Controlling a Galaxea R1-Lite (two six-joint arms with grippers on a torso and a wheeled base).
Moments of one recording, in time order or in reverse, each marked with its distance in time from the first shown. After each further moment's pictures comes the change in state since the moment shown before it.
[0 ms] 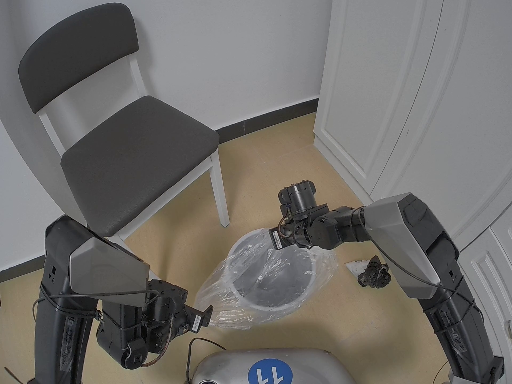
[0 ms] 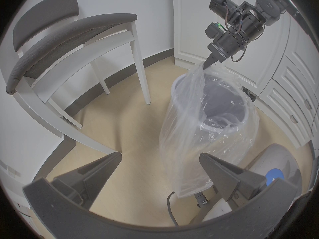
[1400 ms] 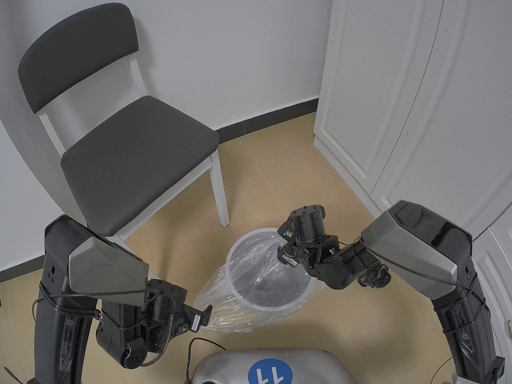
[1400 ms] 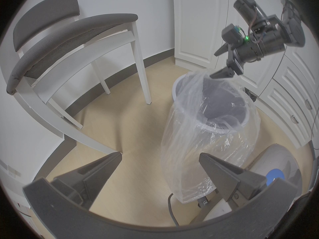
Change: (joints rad) left arm 0.003 -0.002 0.000 0.000 0.001 0.001; right arm 0.045 -0.116 0.539 -0.645 -0.242 -0.593
